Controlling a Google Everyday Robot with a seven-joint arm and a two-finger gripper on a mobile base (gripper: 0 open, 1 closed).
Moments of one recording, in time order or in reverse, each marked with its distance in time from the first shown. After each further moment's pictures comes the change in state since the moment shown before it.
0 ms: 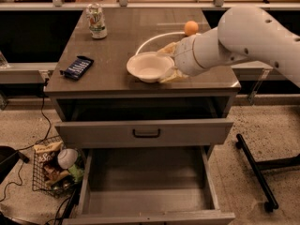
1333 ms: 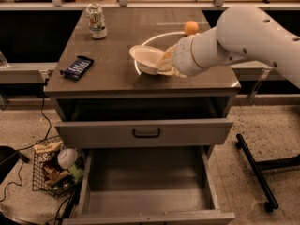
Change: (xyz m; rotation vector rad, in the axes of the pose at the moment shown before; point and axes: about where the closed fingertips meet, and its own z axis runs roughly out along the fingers) arm -0.004 0.001 0.002 -0.004 -0.004 -0.004
